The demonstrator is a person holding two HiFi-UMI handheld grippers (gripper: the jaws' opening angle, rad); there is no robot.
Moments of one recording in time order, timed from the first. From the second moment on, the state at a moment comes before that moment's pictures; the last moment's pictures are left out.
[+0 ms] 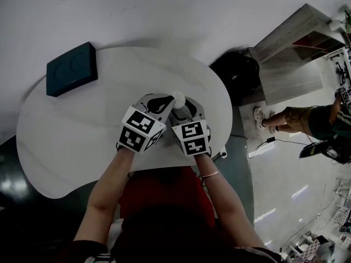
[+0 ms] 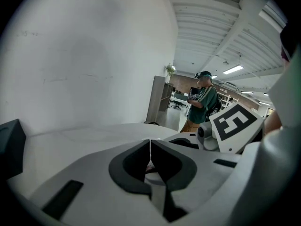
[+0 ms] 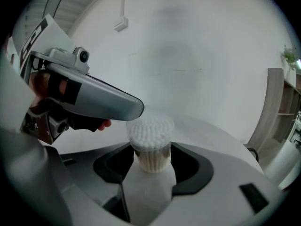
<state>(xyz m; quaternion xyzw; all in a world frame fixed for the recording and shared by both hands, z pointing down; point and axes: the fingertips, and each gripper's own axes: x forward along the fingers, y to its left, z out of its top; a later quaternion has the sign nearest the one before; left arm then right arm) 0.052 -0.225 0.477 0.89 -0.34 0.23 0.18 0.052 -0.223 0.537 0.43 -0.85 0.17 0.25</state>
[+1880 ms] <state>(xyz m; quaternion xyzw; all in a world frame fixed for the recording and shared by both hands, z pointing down) 0.035 -0.230 0.466 0.89 -0.37 0.18 0.20 0.057 -0.215 0.533 0.43 -0.85 0.18 0.22</state>
